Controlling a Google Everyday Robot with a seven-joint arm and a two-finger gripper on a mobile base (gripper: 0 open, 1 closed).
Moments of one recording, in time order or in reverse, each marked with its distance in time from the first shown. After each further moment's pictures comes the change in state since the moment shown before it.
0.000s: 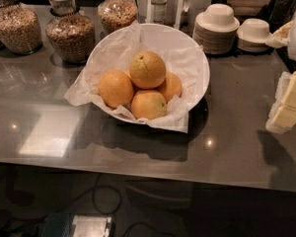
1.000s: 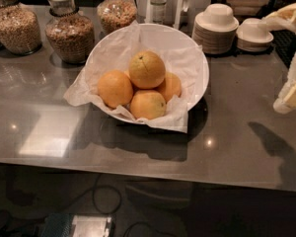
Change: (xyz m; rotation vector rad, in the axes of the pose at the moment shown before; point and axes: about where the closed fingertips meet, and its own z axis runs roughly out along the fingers) arm -0.018 -0.025 -0.011 -0.049 -0.324 -0.143
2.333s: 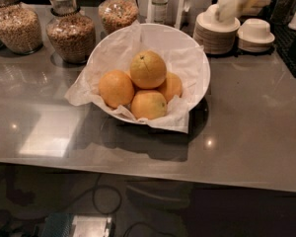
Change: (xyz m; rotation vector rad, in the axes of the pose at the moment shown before) arm -0.250 0.040 -0.118 0.077 -0.813 -0.482
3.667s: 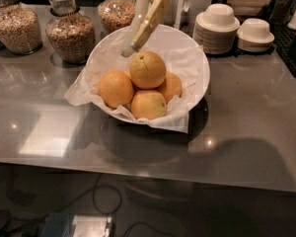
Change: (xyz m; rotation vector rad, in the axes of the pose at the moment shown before) arm 0.065 -0.012 0.125 -0.210 -0.090 -0.076
